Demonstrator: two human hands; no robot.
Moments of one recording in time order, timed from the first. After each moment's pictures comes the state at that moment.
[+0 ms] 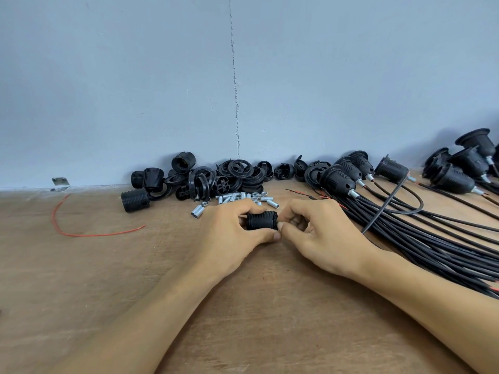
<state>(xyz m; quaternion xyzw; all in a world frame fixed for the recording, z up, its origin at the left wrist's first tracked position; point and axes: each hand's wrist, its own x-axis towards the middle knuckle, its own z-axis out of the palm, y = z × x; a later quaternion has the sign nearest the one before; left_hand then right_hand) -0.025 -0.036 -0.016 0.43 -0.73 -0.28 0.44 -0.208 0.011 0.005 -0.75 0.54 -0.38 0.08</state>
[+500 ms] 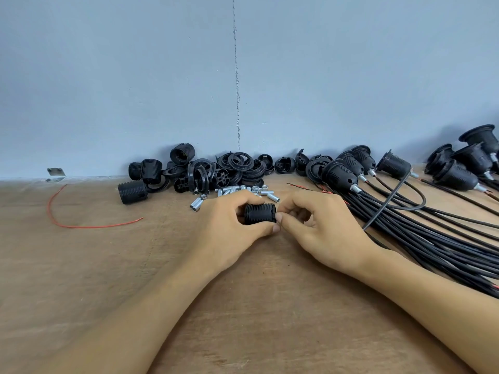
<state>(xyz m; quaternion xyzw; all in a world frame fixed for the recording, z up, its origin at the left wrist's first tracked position) -0.022 -0.039 -0.019 0.41 -0.73 -0.29 0.46 -0.206 0.011 0.003 -0.75 0.53 -0.40 0.08</state>
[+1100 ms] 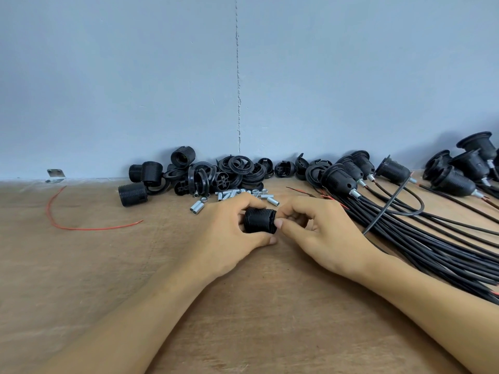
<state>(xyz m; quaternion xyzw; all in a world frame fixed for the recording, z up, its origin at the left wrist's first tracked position) -0.017 -0.040 -0.019 0.39 -0.75 -0.32 0.42 -0.207 0.012 0.004 -0.75 0.52 -0.40 0.11</state>
